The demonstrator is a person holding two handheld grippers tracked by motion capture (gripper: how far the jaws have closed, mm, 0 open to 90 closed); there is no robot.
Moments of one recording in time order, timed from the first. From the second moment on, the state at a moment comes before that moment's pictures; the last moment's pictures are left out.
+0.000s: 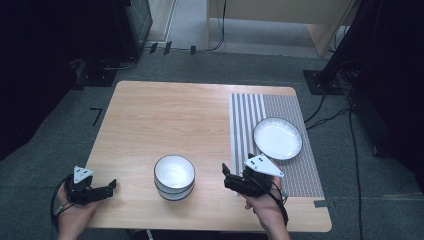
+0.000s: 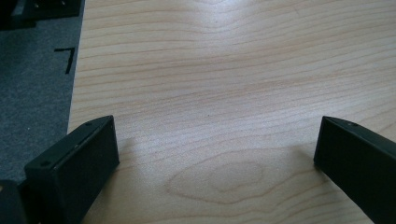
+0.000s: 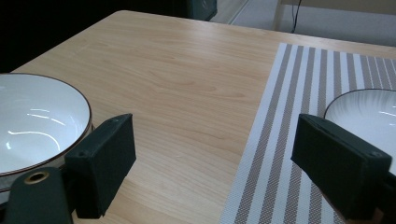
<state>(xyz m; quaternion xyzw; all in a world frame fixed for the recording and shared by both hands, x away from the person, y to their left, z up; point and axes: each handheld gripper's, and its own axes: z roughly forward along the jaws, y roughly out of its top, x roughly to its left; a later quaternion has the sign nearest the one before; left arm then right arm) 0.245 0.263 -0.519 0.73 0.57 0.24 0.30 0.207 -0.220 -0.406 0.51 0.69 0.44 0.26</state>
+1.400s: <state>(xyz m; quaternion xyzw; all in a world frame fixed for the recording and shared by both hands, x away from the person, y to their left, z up) 0.245 0.263 -0.519 0.73 0.57 0.24 0.30 0.207 -0.167 -0.405 0.48 0.72 0.45 0.24</state>
